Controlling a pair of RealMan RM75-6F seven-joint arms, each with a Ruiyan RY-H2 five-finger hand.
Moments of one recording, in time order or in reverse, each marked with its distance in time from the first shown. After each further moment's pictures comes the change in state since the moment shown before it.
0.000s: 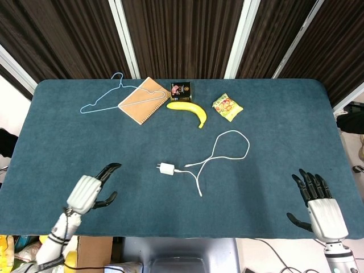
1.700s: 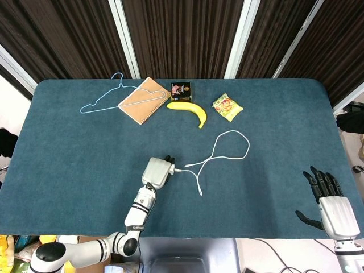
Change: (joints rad) left arm -0.432 -0.664 -0.239 0.511 -0.487 -0.234 0.713; right arm 0.001 0.059 0.010 0.002 0.043 -0.018 0.093
